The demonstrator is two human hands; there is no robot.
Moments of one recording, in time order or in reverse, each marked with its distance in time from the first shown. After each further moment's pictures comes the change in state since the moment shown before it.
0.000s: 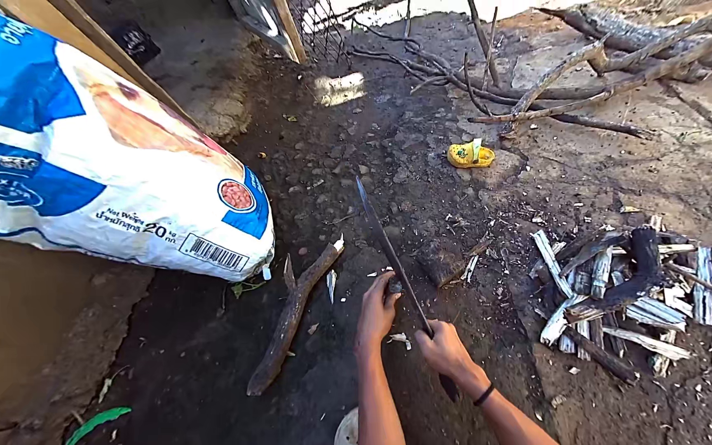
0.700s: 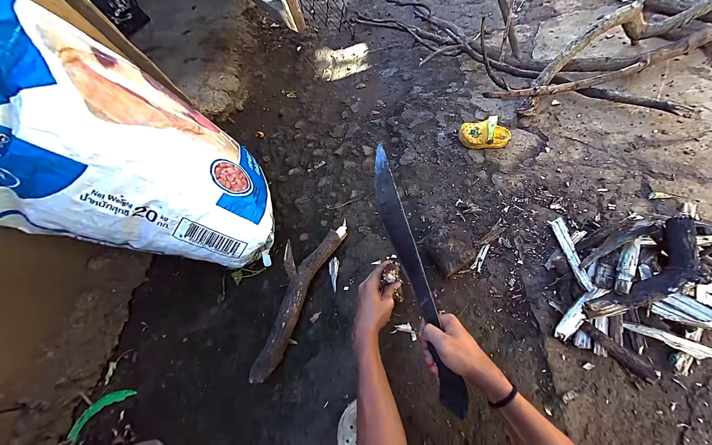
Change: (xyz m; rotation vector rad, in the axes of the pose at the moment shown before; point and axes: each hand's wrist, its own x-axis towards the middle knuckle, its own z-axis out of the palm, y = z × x) left_hand -0.003 -0.013 -0.004 -0.078 0.085 0.003; right_hand -0.018 -0.016 -0.010 0.716 -0.246 0.096
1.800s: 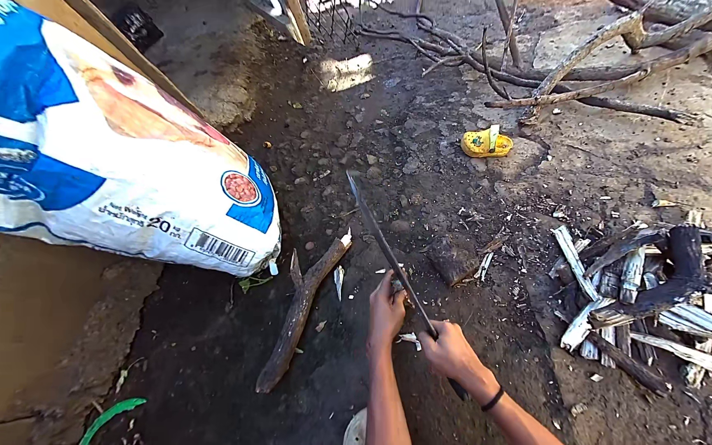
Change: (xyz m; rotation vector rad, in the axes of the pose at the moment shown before) left_hand 0.002 -0.001 0.016 -0.028 0.087 -0.008; right_hand 0.025 0.010 0.002 -0.775 0.195 -0.080
